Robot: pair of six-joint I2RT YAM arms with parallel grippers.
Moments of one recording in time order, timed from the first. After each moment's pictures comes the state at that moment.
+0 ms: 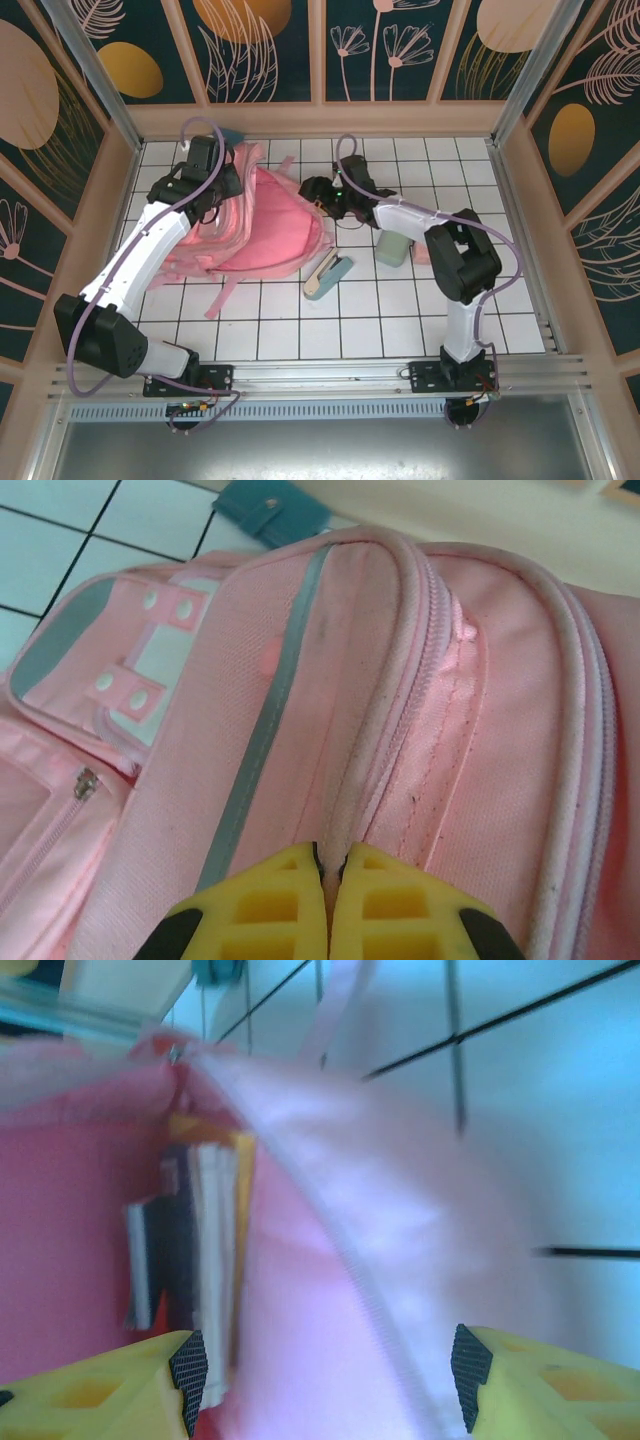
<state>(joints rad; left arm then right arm) -0.33 1.42 1.35 -0.72 -0.26 -0.57 0.56 1.93 1.30 0.01 -0.35 0.97</state>
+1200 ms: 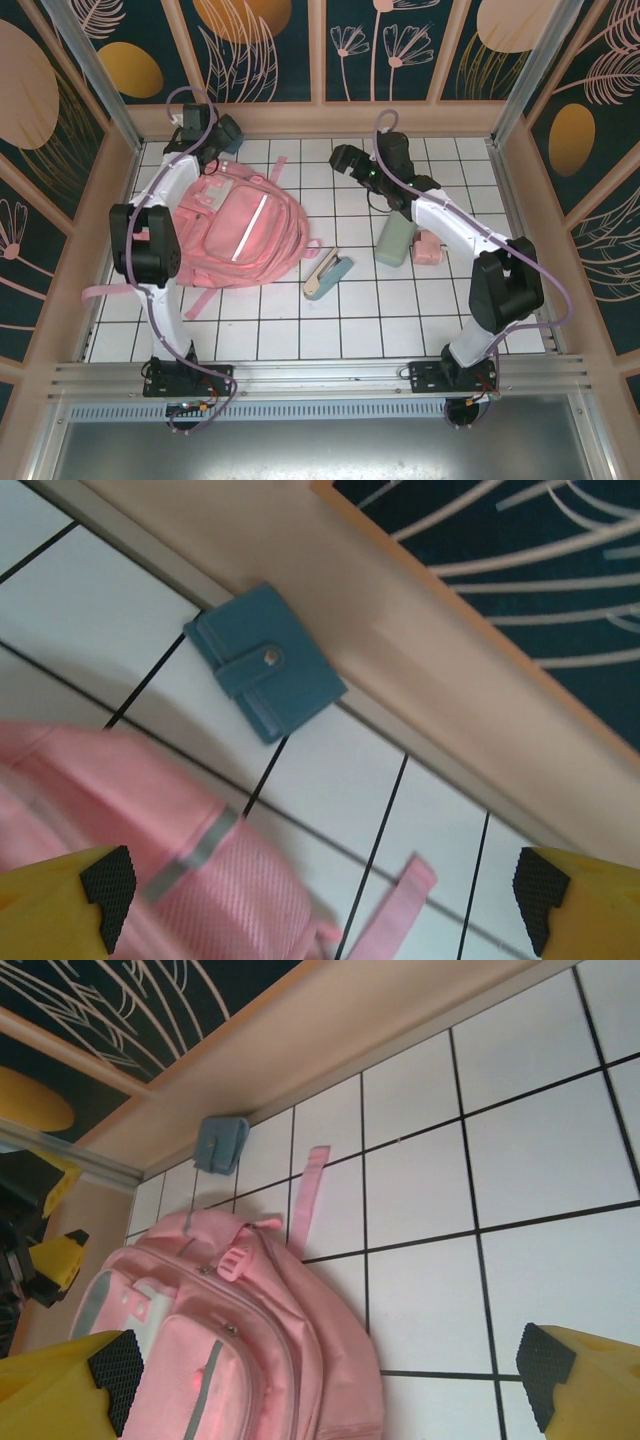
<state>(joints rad) -0.07 2.07 1.75 -0.30 -0.07 -0.75 0.47 1.65 1.32 -0.17 -0.09 0.75</state>
